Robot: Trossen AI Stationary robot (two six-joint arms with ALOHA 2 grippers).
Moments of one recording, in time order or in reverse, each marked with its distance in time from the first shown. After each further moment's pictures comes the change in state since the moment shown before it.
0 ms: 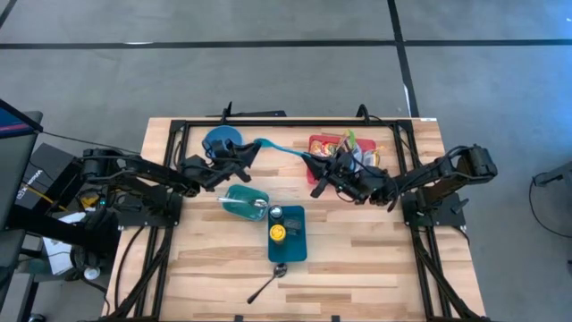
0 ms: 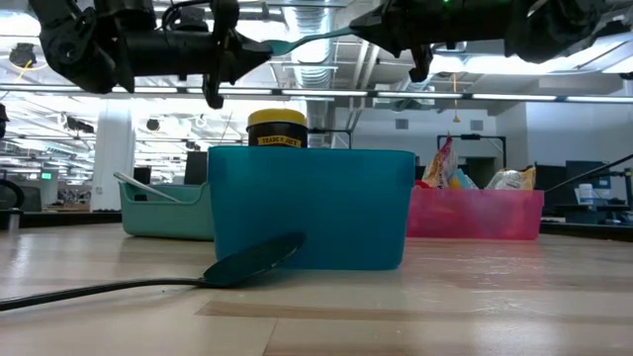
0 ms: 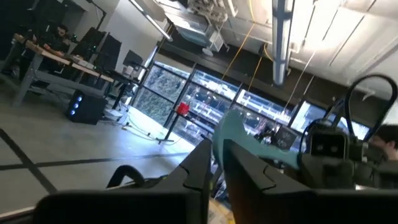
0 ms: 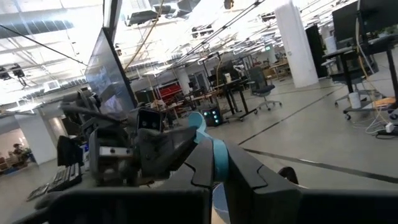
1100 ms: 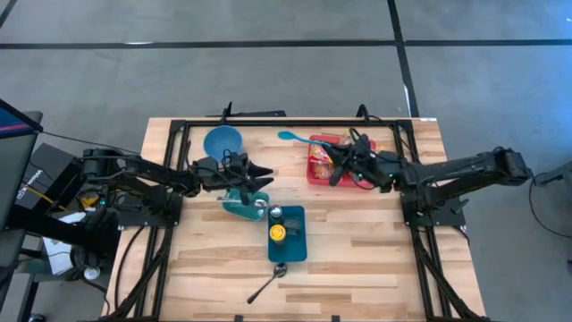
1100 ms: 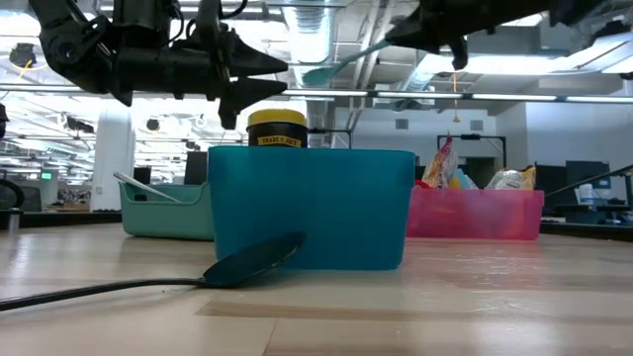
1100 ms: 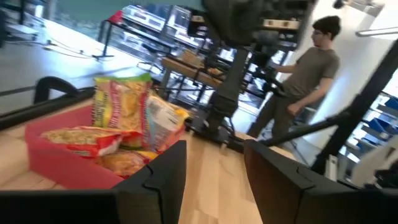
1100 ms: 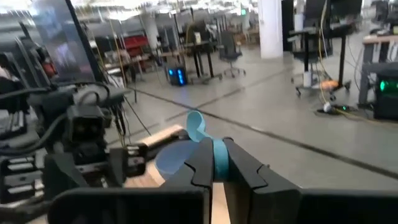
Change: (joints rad) left arm 0.000 0.000 -0.001 -0.302 0.427 0.000; right arm -0.065 -0.379 0.000 -0.659 0.014 -0.005
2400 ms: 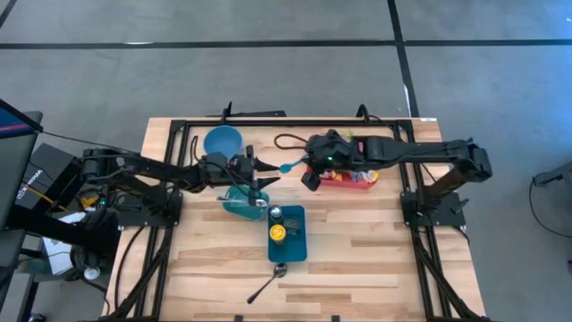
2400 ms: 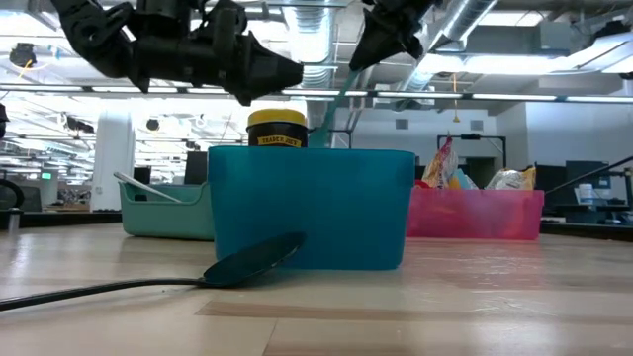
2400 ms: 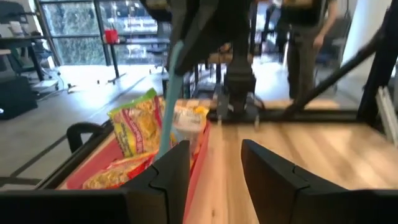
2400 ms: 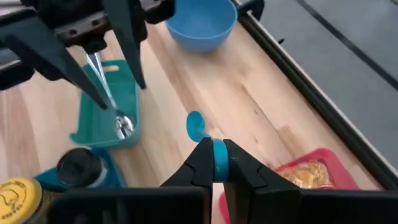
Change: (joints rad) left arm 0.010 0.000 0.126 -0.202 0.017 0.415; right arm -0.074 0.414 0.758 -1.129 -0.298 0.080
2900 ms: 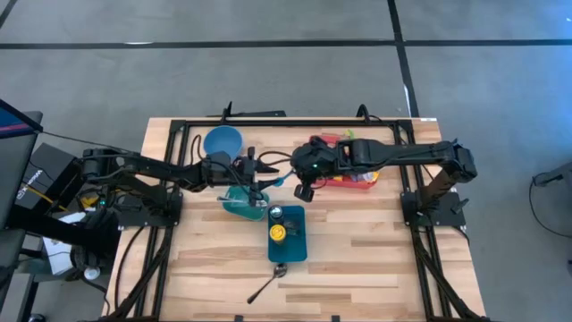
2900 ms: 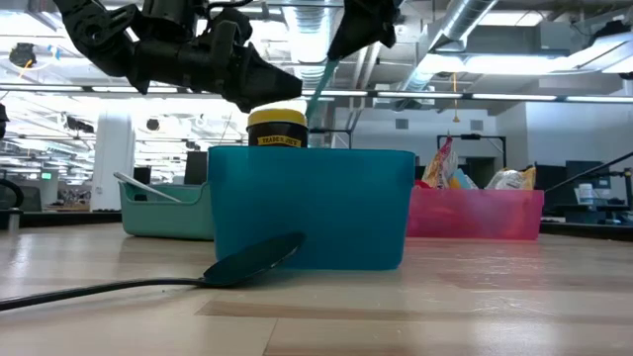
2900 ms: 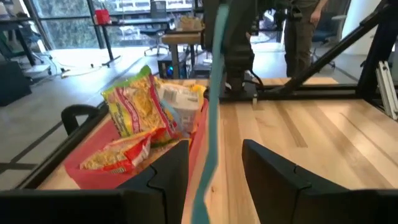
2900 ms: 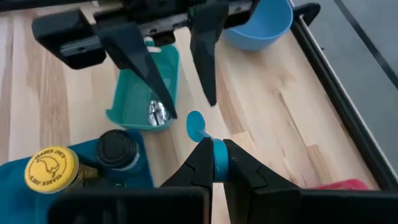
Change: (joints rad) left arm 0.009 0.000 0.012 -0.104 0.026 0.029; right arm 0.054 0.138 0.185 -0.103 -0.079 -0.129
